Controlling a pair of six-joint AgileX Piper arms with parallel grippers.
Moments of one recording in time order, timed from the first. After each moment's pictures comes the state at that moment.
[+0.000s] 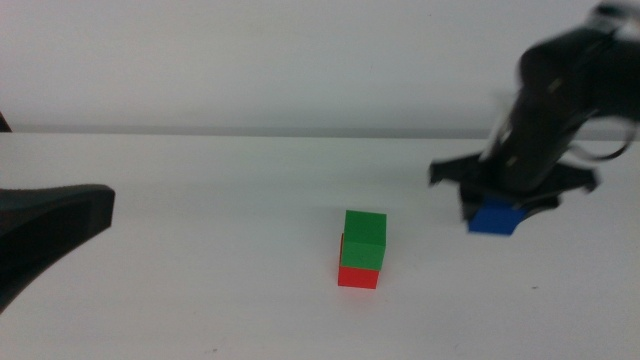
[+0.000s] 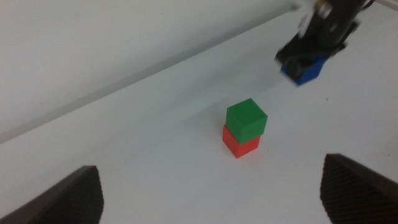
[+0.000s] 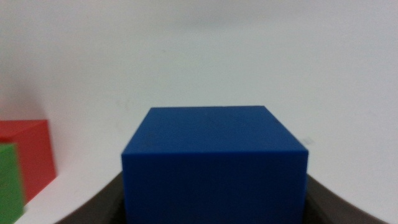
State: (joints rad) left arm -0.67 0.64 -1.03 0.09 0.97 -0.12; right arm 0.40 1.78 -1.37 -0.14 1.11 0.56
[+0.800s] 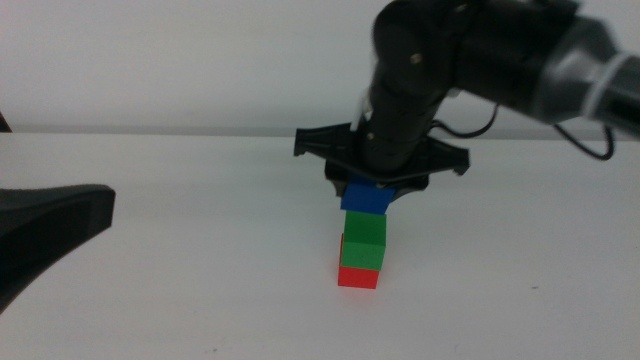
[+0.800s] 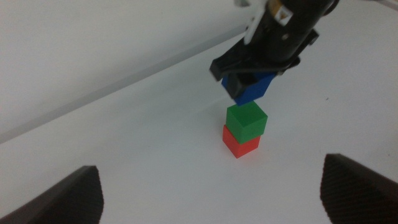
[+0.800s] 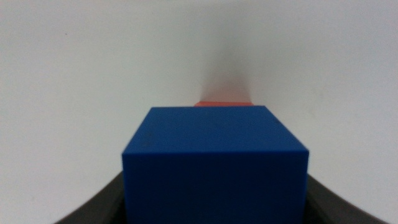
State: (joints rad) left arm -0.67 0.64 -1.03 0.09 0.97 -0.12; right arm 0.72 1.94 -1.74 -0.16 1.21 0.85
